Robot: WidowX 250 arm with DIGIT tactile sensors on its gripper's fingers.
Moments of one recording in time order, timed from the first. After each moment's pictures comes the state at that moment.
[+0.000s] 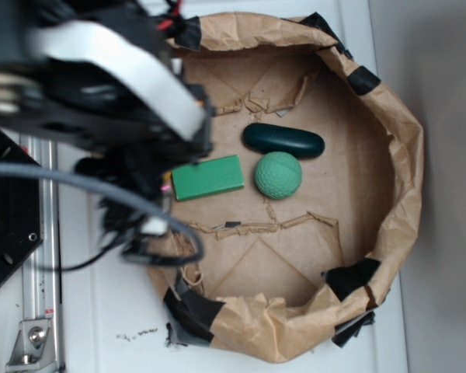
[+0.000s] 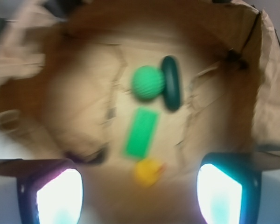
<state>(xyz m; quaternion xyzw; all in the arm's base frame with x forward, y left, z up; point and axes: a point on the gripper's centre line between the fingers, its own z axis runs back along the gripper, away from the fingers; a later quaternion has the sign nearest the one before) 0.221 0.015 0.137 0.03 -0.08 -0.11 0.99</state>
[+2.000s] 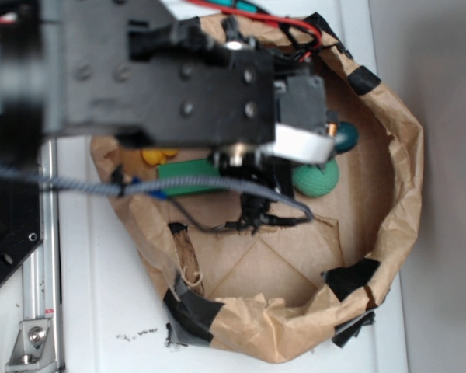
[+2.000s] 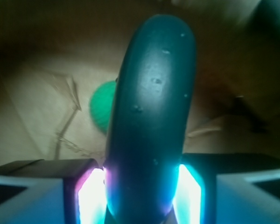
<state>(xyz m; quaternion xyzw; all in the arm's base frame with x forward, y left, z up) 0.280 0.005 0.123 0.07 -0.12 -0.10 0.98</state>
